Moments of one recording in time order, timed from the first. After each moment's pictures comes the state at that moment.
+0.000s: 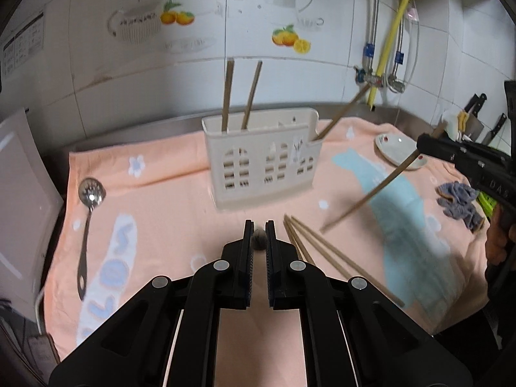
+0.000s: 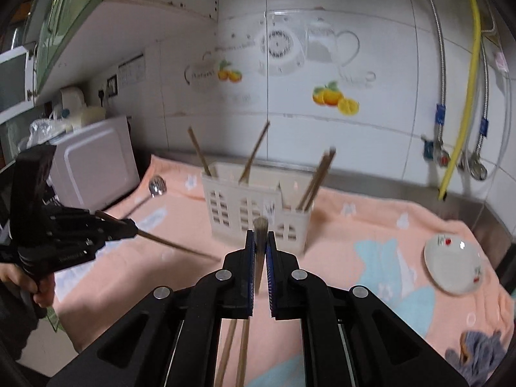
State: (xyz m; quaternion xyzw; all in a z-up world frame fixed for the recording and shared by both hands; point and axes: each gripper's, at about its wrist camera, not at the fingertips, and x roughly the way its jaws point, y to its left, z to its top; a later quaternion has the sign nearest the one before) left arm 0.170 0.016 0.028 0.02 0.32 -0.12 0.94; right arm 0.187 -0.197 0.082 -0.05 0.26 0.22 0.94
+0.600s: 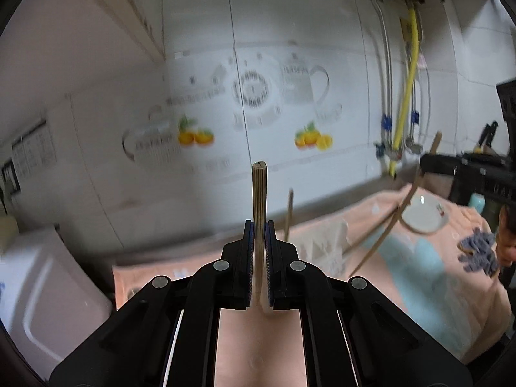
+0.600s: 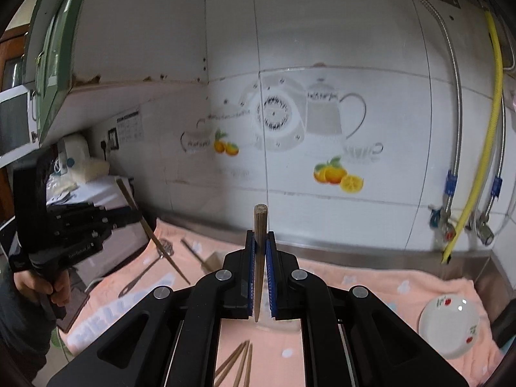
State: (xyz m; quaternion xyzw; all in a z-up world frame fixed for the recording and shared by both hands) left arm 0.225 0.019 0.165 0.08 0.19 -0.08 0.97; right arm 0.254 -0.199 0.186 -0.01 0.21 0.24 0.95
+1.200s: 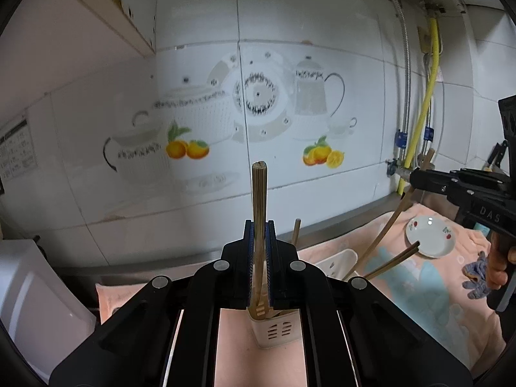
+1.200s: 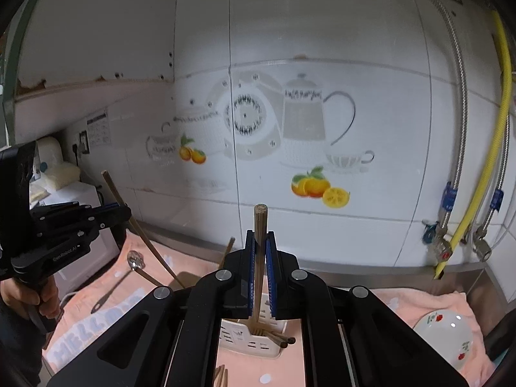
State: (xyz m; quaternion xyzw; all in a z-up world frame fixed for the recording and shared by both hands) left arm 0.282 0.012 0.158 0.05 0.20 -0.09 0.97; right arm 0.317 -0.192 0.178 -0.02 0.21 0.20 0.96
